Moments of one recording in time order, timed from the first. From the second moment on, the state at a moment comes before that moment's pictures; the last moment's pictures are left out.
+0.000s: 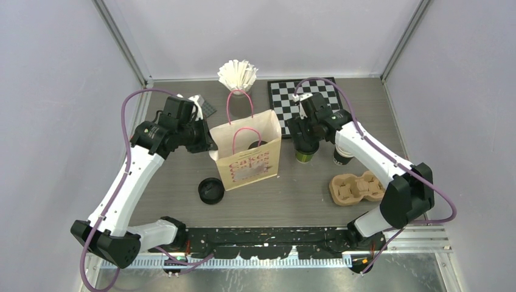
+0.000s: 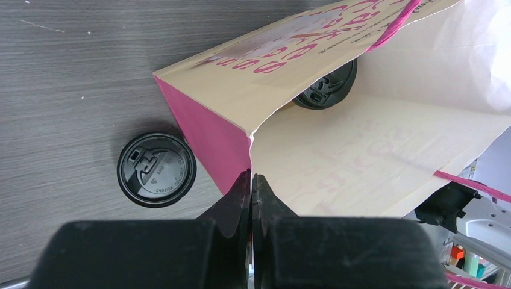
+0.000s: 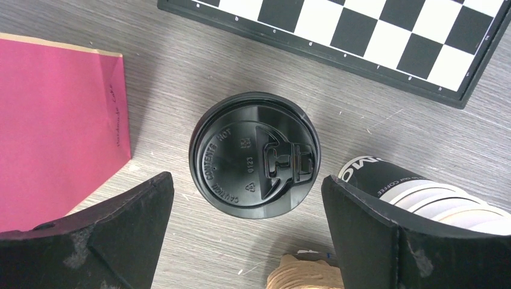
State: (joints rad) left arm -0.40 1.17 1.37 -1.06 0.15 -0.52; right arm 0.50 1.49 1.26 -0.73 0.14 0.07
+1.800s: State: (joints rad) left arm -0.40 1.20 1.37 -1.06 0.21 -0.52; right arm 0.48 1.33 0.91 -0.25 0.11 -0.03
